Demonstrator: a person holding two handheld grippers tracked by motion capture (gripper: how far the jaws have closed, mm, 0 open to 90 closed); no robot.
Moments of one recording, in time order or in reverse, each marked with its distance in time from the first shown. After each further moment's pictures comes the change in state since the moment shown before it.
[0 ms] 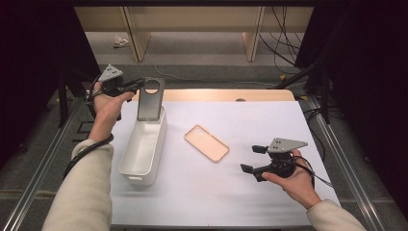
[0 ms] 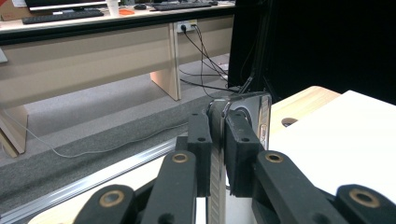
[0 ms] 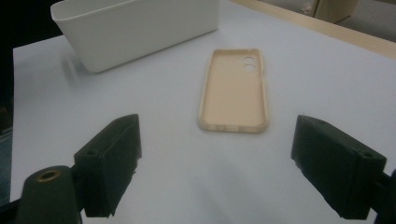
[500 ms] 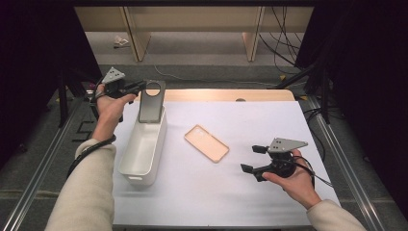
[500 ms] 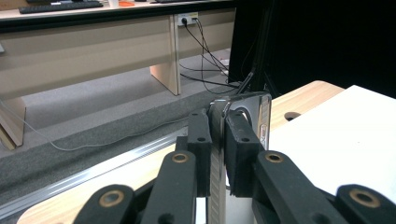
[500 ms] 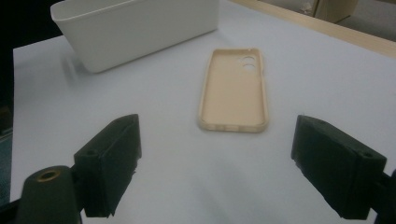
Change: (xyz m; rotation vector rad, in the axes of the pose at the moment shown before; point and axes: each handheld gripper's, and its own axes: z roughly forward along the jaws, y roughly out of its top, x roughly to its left) left arm 0.003 -0.012 0.009 0.022 0.002 -0.016; right arm -0.001 0.000 0.000 0.000 -0.001 0.002
